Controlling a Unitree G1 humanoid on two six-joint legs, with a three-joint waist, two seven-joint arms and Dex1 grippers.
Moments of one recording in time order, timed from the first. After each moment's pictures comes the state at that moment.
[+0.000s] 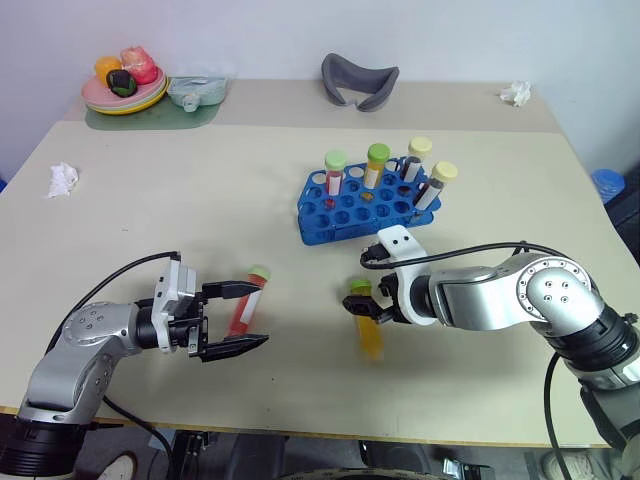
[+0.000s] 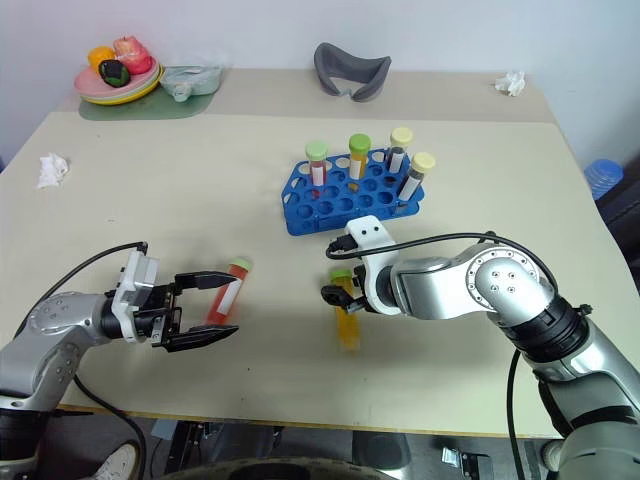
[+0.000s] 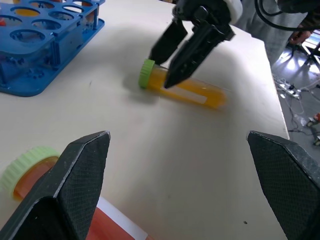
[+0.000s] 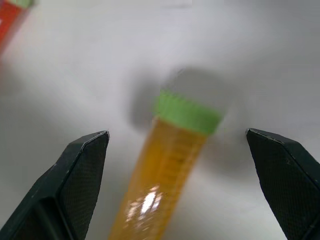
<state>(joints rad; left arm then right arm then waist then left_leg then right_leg) 0.01 0.73 0.11 -0.24 -0.62 0.29 -1.26 -0.66 -0.84 0.44 -0.36 1.89 1.10 -0.80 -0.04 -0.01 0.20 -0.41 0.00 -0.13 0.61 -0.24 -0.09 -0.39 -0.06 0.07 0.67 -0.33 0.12</state>
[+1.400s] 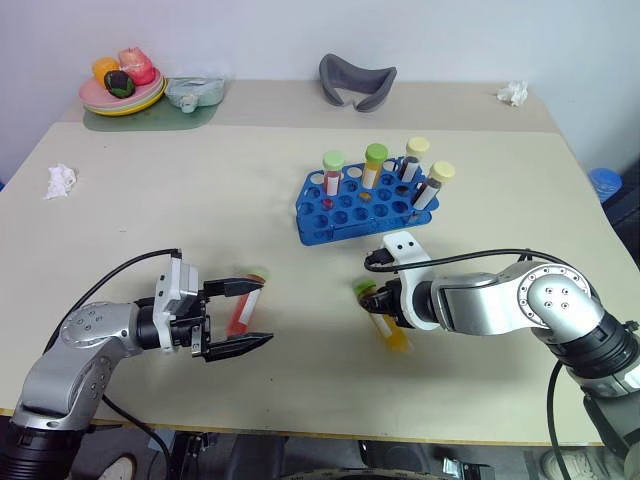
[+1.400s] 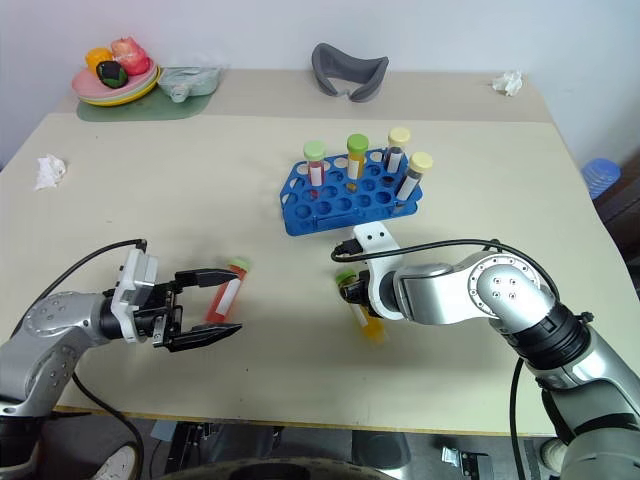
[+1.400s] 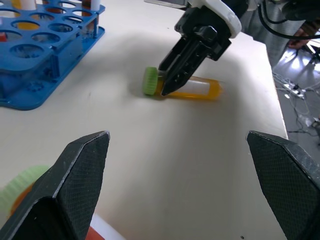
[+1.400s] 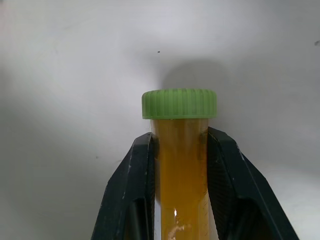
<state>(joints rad) 0.03 0.74 0.13 -0.33 -0.64 0.34 -1.19 -0.61 -0.84 0.44 -0.36 1.95 1.07 -0.83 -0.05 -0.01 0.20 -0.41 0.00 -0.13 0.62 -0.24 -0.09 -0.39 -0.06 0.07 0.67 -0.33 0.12</state>
